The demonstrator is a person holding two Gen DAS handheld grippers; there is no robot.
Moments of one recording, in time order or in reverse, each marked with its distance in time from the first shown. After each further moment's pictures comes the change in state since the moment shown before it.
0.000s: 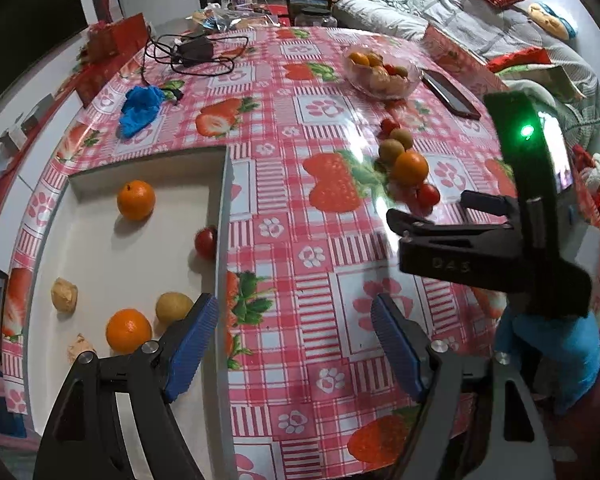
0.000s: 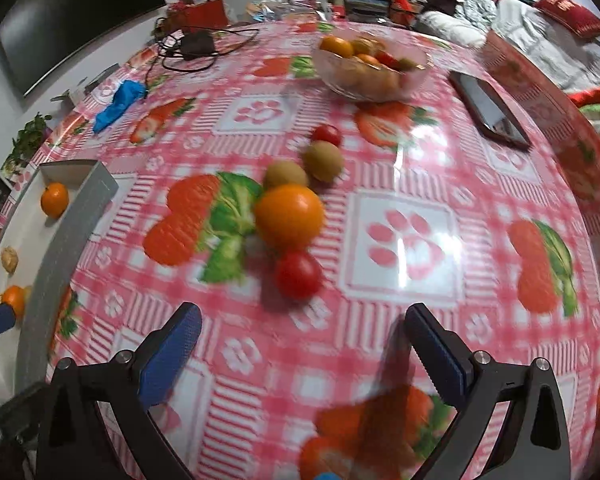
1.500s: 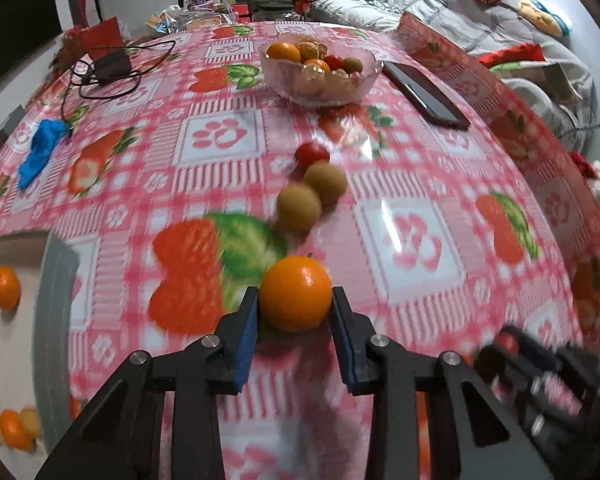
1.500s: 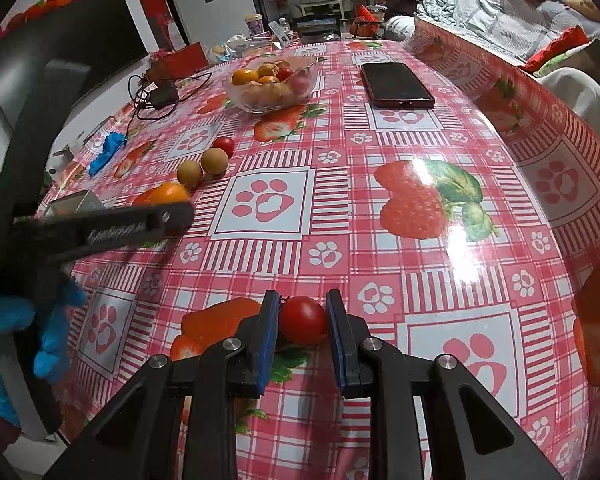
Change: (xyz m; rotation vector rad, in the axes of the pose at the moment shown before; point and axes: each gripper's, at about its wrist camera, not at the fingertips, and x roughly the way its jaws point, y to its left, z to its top) left arm 0.089 -0.086 0.060 0.035 -0.009 -0.060; right arm -0.053 -0.101 -0.065 0.164 -0.102 0.062
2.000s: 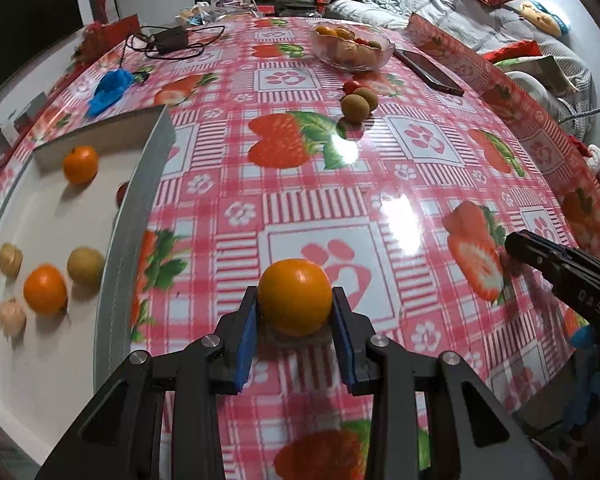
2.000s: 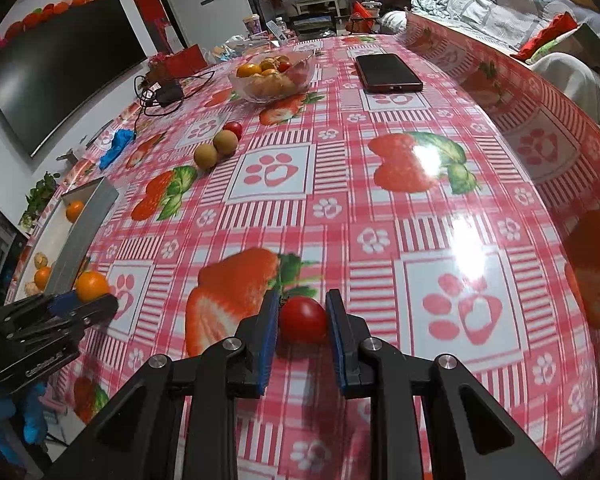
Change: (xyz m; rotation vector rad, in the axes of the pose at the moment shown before) left arm -0.058 0.033 -0.100 -0.039 -0.015 0.034; right arm -0.021 0.003 -0.029 0.021 0.007 0.006
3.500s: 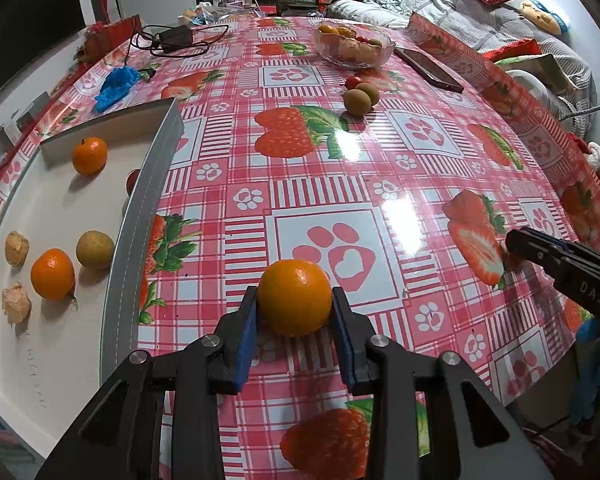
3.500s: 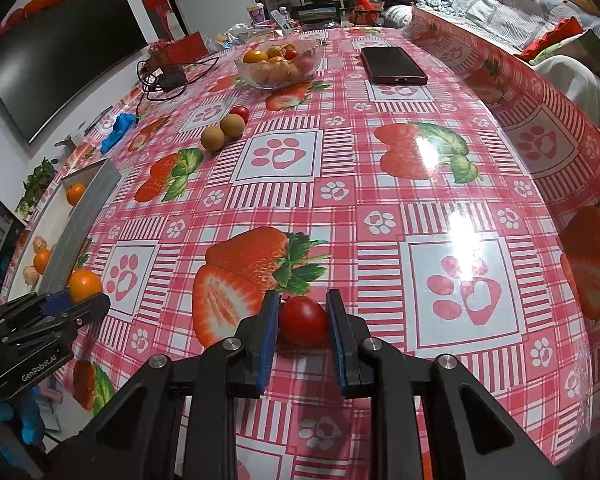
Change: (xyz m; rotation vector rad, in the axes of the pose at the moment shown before) left arm -0.004 0.003 -0.009 0.001 0.000 0.006; right arm 0.000 0.007 -0.005 -0.017 0.033 -0.009
